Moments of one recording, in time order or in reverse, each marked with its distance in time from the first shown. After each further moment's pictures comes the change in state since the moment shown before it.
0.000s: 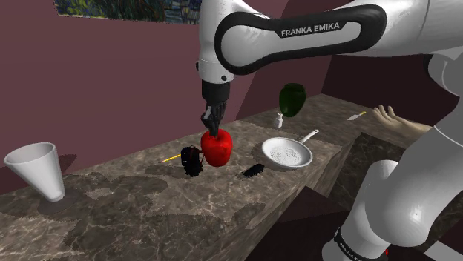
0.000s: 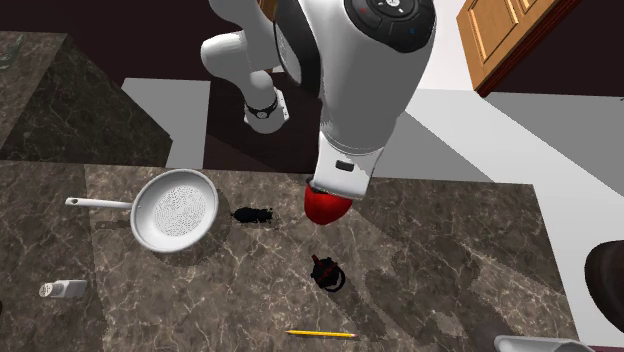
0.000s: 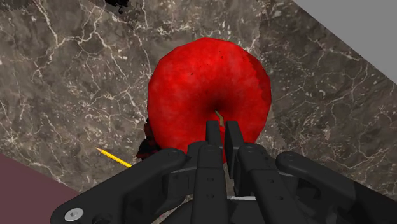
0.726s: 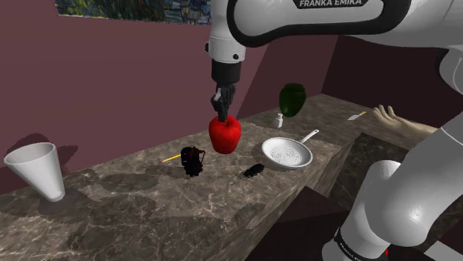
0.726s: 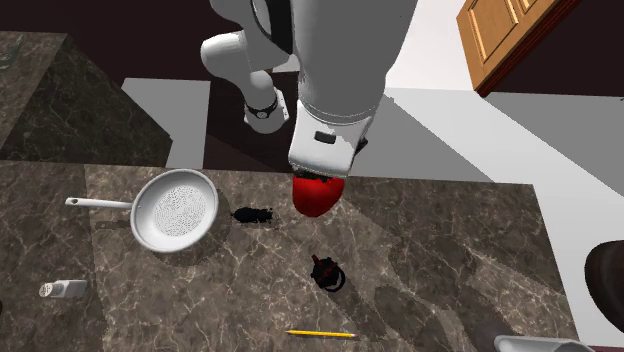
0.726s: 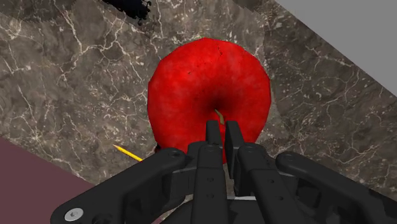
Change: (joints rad) arm -0.013 -0.051 -0.031 0.070 0.005 -0.120 -0.045
